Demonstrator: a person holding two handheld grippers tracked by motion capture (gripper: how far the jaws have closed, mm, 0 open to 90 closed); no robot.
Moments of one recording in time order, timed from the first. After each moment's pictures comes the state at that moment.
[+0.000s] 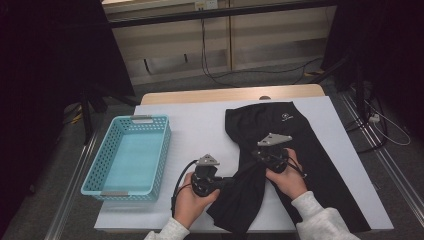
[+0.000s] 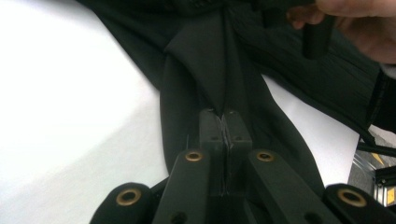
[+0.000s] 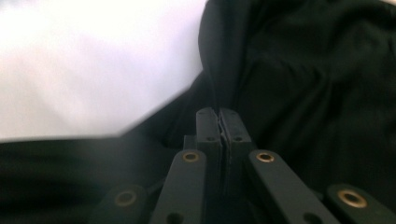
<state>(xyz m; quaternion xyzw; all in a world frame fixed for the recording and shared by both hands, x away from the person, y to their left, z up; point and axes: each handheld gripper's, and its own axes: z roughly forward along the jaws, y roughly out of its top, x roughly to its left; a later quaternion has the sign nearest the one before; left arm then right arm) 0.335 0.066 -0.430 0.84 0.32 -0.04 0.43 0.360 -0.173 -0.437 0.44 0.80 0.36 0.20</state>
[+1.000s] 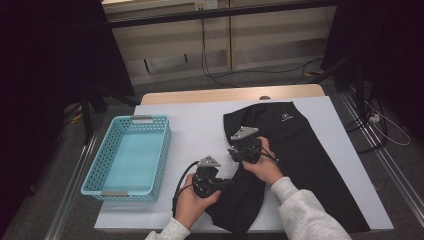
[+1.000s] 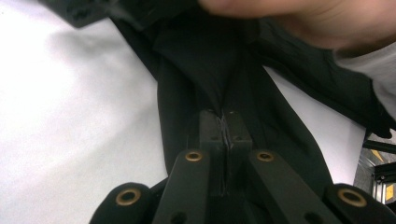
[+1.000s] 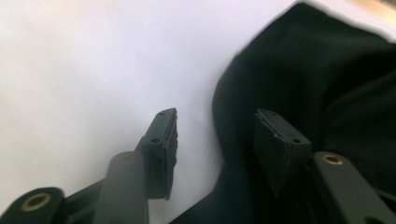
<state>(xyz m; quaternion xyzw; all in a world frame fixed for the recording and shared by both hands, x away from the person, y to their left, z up) 0.336 0.069 -0.436 0.84 0.33 -0.04 0.43 0.419 -0.109 -0.459 0.38 0.84 0.32 0.23</state>
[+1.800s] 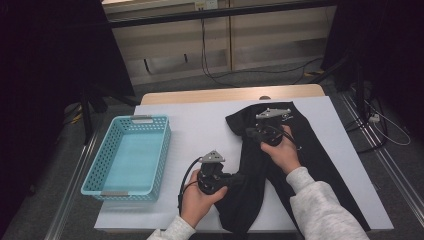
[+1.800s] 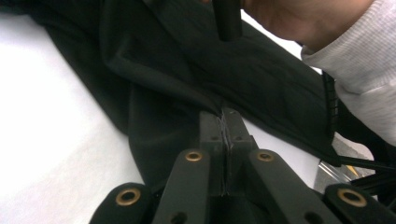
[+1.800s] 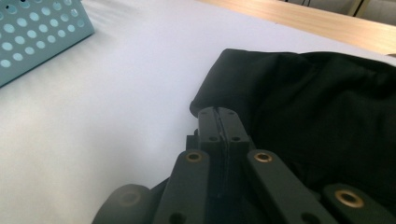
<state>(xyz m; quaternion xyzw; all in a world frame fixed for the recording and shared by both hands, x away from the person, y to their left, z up) 0.334 0.053 -0.413 0.82 0.30 -0.06 0.48 0.429 -0.173 -0.412 0.46 0.76 0.42 0.18</state>
